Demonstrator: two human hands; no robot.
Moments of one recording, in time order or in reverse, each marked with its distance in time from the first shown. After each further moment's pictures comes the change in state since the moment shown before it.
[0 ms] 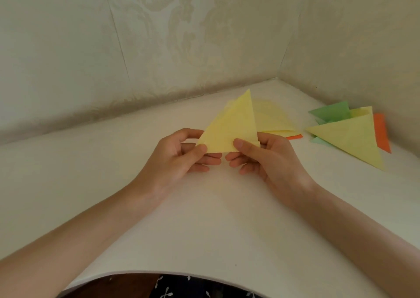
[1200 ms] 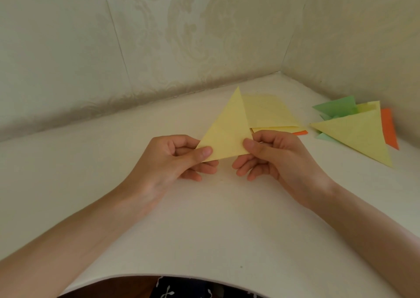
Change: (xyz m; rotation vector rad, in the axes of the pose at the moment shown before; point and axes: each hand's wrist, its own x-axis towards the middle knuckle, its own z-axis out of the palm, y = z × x) left_hand -0.005 0.002 -0.006 0.003 0.026 -0.094; right_hand -0.006 -0.007 -0.009 -0.043 -0.148 0.033
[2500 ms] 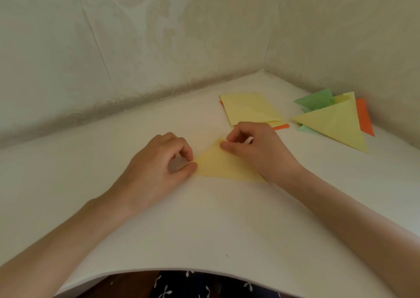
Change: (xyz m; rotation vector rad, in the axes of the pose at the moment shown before) left_hand 0.012 -0.021 -0.016 0.941 -0.006 0.499; right_hand 0.016 0.010 -0.008 -0.625 0.224 -0.110
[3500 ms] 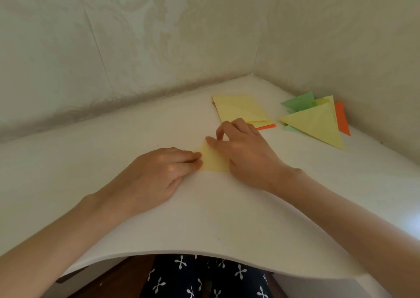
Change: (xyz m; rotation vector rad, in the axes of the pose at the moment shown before) left_hand -0.012 0.004 0.000 0.310 -0.141 0.438; right_hand -0.012 0.006 0.002 -0.876 0.038 -0.622
